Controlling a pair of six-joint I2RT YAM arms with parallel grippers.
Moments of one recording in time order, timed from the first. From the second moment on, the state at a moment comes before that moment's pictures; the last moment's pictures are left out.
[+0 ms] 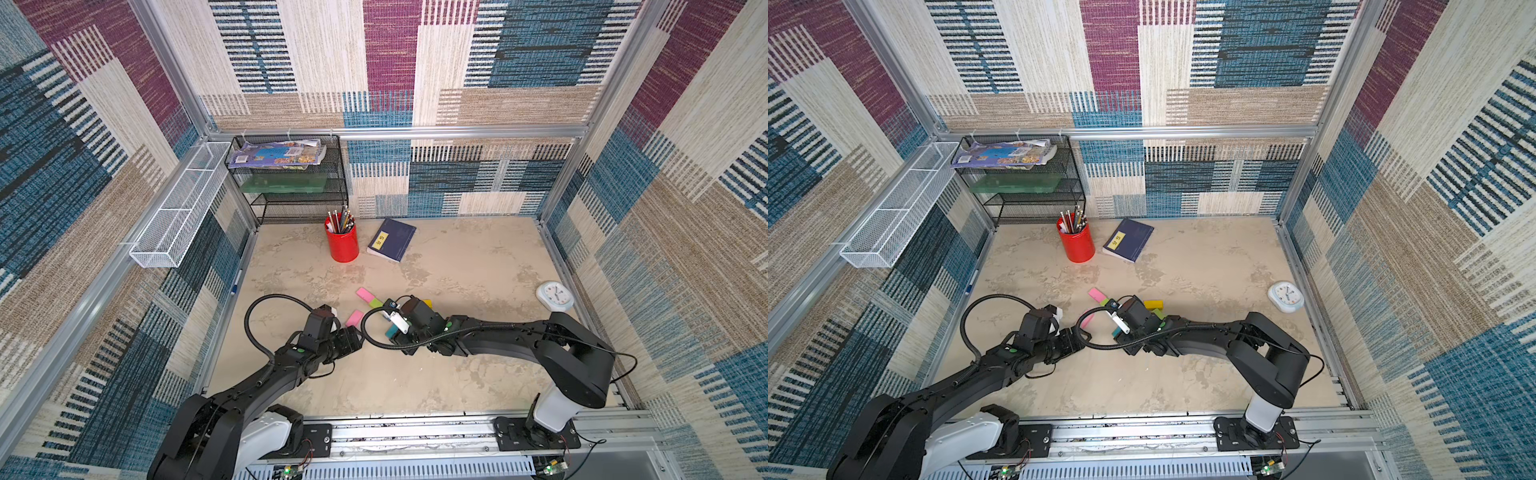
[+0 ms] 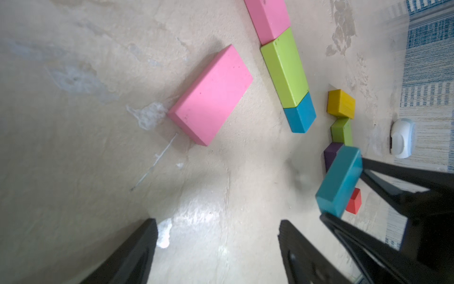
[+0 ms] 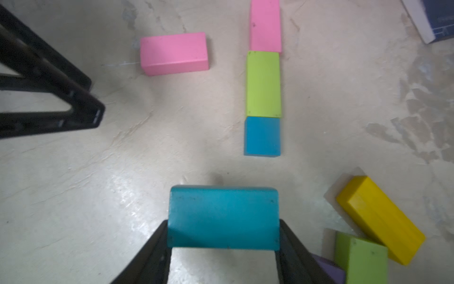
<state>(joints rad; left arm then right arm) -0.39 1.14 0.38 -0.11 0.25 -0.76 0.91 1.68 0.93 -0.11 0.08 -0.01</state>
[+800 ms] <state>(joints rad) -0.39 1.26 0.48 -0.17 0.29 -0.69 0.67 1.93 1.16 -0.11 0.03 -0.20</state>
